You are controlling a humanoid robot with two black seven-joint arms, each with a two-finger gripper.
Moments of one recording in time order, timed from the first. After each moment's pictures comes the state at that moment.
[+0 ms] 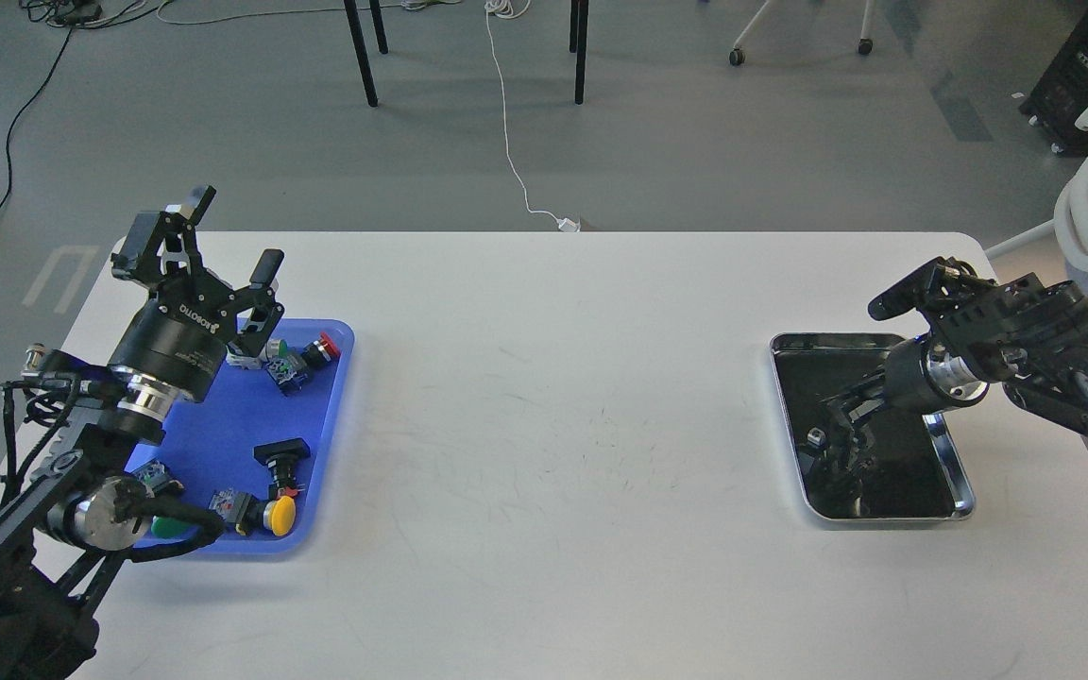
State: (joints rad) left arm -0.21 0.35 -1.20 -1.19 0.61 -0.30 -0.45; right arm 1.26 -0.44 -0.78 0.70 -1.28 0.23 0.49
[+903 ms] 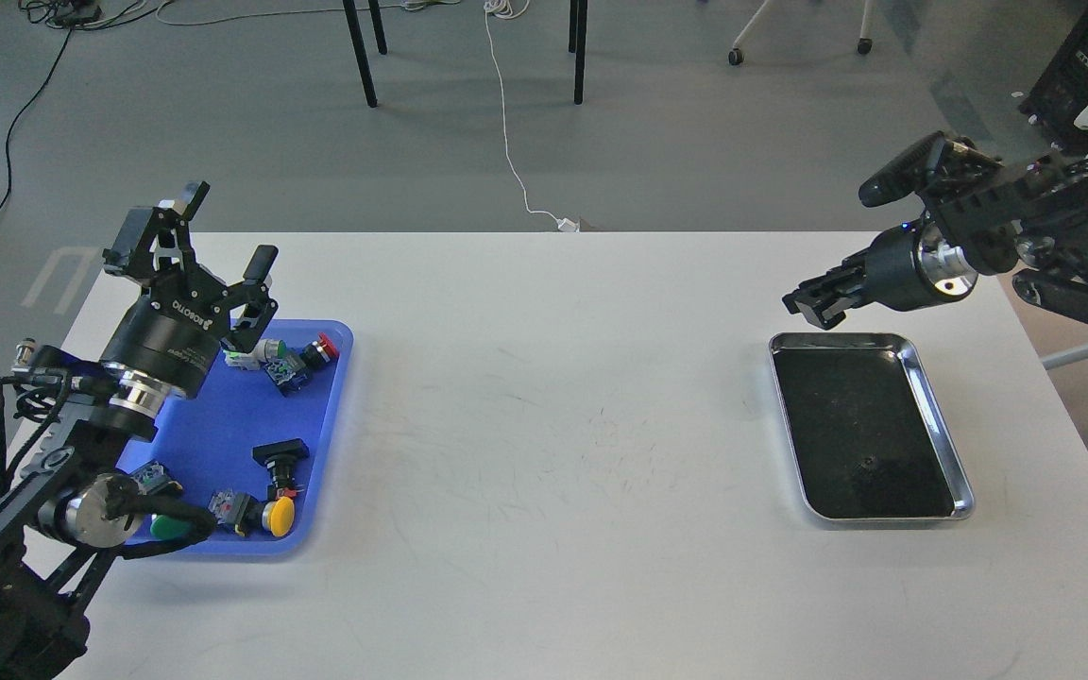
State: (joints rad) left arm -0.21 0.38 -1.21 -1.21 0.61 -0.30 -0.45; right arm 1.58 -0.41 -0.77 0.90 -1.24 0.21 0.49
